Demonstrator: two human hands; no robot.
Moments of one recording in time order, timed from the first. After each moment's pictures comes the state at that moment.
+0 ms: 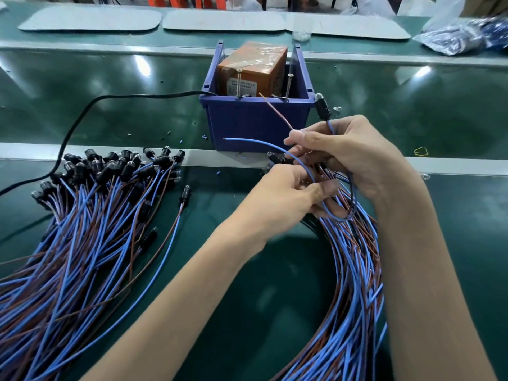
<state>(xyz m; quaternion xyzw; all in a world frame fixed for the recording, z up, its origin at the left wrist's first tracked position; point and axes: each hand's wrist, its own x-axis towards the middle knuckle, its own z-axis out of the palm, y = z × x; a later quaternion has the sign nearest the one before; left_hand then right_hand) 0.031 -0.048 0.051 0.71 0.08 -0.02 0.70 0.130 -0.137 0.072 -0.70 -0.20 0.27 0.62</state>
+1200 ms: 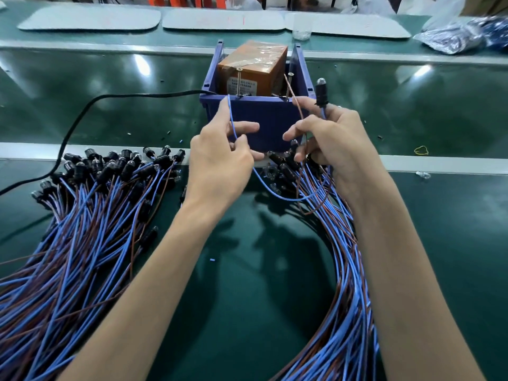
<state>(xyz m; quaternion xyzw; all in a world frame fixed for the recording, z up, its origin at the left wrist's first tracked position) 0.040 0.013 0.044 0.80 0.18 0.28 0.50 0.122 -0.108 0.069 -0.69 -0.15 0.17 0.69</state>
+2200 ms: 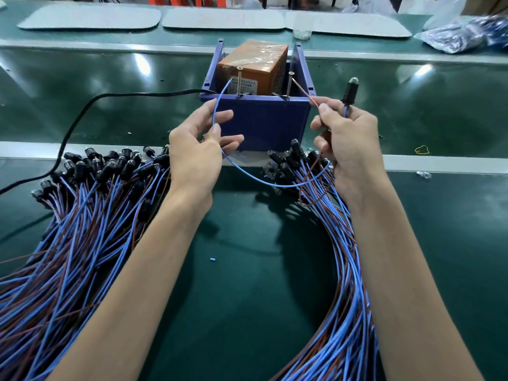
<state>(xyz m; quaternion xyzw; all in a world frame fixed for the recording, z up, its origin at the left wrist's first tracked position) 0.042 0.031 0.039 0.64 0.24 0.32 0.65 0.132 -0.110 0.060 -0.63 -0.06 0.10 0.77</state>
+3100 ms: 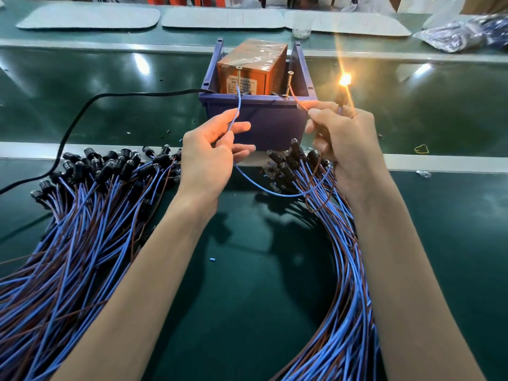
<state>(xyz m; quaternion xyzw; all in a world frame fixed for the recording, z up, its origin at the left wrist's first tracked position) 0.043 0.025 0.034 0.68 0.22 0.26 0.64 0.131 -0.111 0.061 -0.64 -0.10 0.12 0.76</state>
